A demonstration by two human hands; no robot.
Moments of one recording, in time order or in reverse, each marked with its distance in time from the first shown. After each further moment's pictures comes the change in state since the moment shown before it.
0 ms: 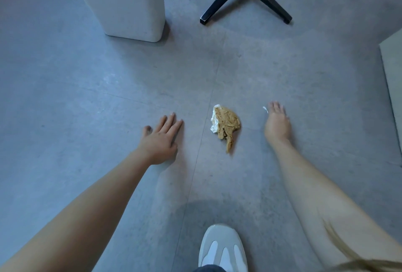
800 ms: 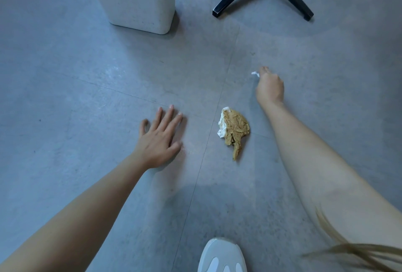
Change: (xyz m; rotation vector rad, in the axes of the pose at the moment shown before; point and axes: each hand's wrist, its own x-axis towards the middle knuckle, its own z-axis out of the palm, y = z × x) left_hand 0.009 -0.019 0.017 -0.098 0.189 -0.009; right_hand 0.087 -0.082 -0.034 0.030 0.096 -0.142
